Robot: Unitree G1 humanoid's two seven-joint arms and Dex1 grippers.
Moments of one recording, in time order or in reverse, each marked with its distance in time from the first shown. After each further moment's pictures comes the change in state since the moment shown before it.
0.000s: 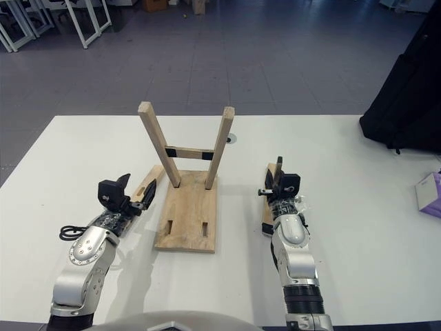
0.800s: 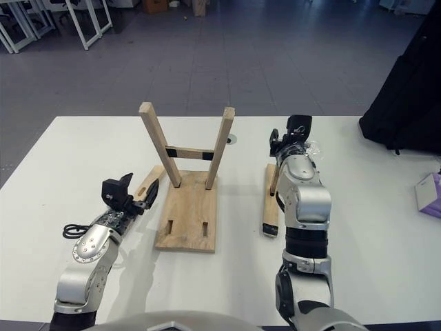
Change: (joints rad) left arm -0.033 -0.009 -0.009 0.025 0.020 0.000 0.000; right arm -0.455 0.008 -0.177 -0.096 0.004 0.650 -0.131
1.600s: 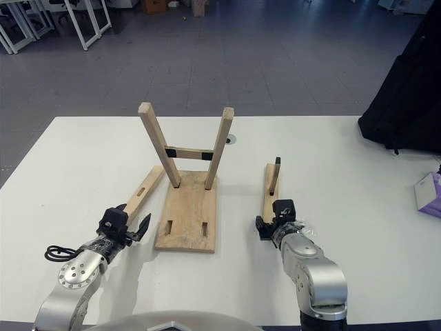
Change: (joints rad) left arm 0.223 0.169 -0.048 -0.086 0.164 0.097 -0.055; right arm 0.593 -0.057 0.169 -0.463 0.028 0.456 0.097
